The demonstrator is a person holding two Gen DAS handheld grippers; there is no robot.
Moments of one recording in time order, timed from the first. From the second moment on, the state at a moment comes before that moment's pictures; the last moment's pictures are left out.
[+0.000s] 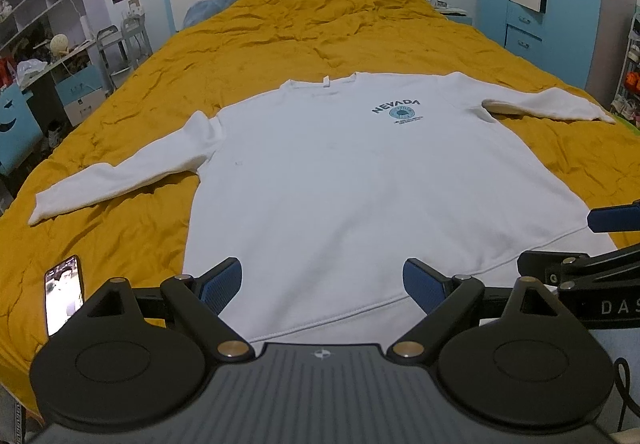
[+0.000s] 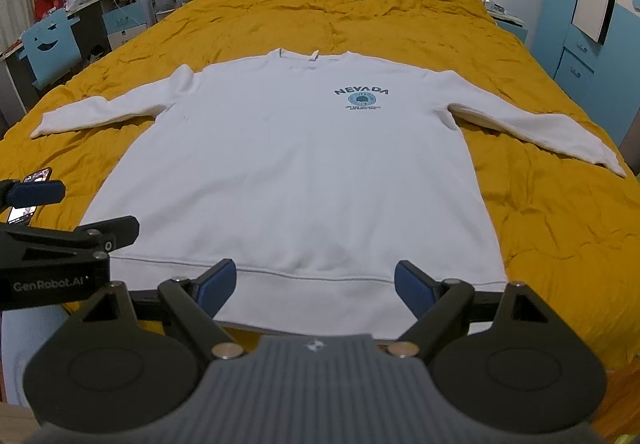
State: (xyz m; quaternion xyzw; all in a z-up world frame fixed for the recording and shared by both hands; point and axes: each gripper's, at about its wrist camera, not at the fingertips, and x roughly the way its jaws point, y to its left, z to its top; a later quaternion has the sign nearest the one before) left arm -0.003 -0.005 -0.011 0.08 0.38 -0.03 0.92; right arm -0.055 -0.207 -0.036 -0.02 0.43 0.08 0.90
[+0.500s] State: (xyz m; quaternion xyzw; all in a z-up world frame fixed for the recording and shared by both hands) left arm -0.003 -0.005 -0.012 0.08 0.38 -0.04 0.92; right arm -0.054 -0.205 -0.038 -0.02 0.43 0.08 0.90
